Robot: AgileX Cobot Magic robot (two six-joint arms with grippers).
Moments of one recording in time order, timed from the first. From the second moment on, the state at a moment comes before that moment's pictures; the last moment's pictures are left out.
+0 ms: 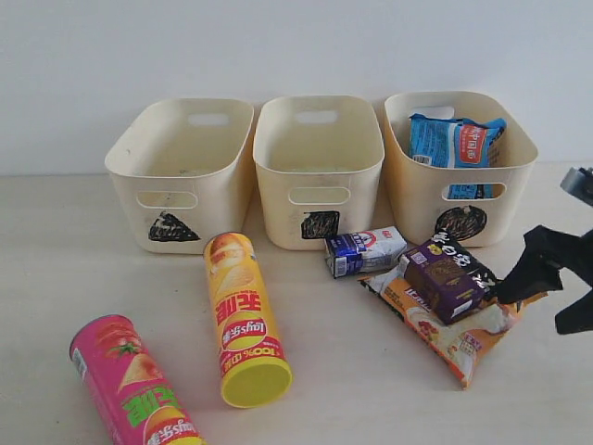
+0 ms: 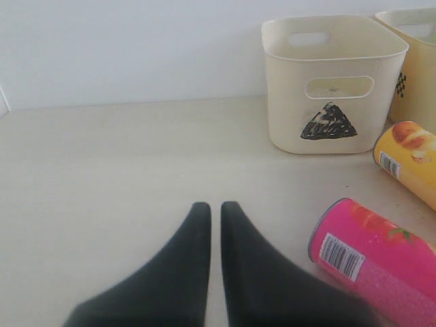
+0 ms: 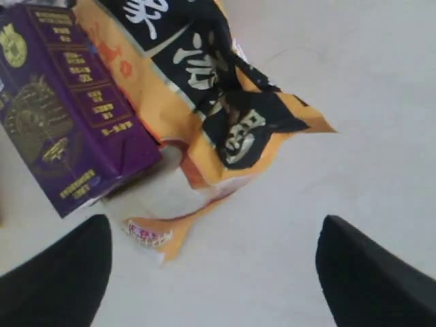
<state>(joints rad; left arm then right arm) -0.01 0.00 0.00 0.11 0.29 -0.07 -0.21 1.79 -0.95 0.80 0.87 -0.68</state>
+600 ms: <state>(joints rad) -0.01 0.00 0.00 0.11 0.29 -0.07 -0.17 1.96 -0.92 1.21 0.79 -0.95</state>
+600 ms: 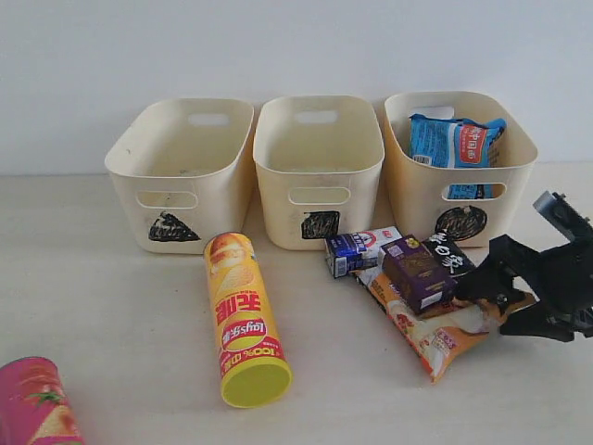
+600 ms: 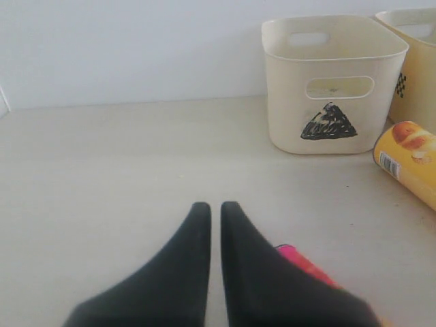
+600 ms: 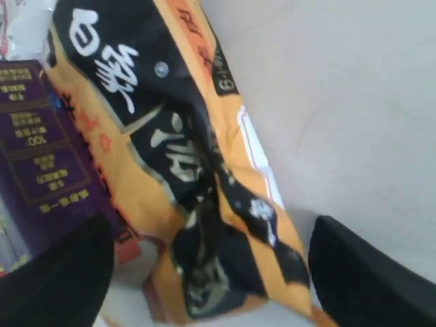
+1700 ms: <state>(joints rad) -0.01 0.00 0.00 0.11 0.29 -0.07 -0.10 1.62 -1.00 1.50 0.65 -1.28</state>
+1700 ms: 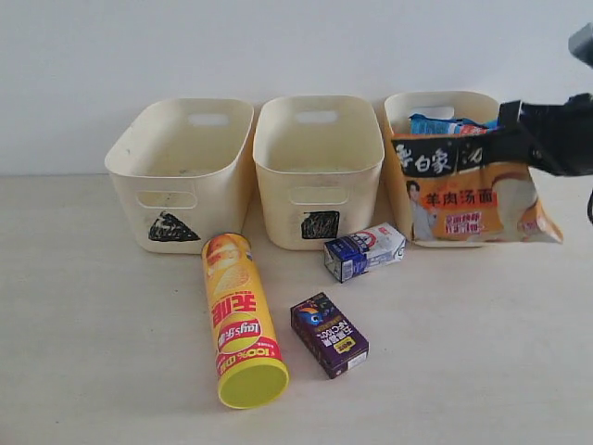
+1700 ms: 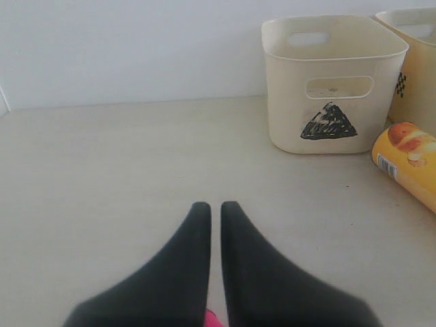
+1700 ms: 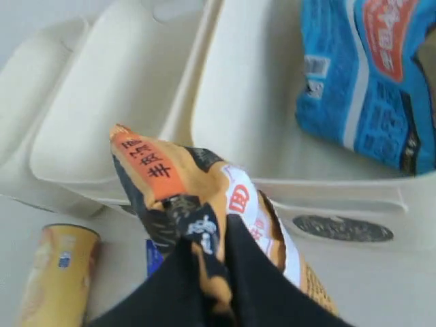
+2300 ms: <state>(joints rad) -0.01 0.00 0.00 0.11 0.29 -0.07 -0.11 1.95 -1.62 1.52 0.55 -1.12</state>
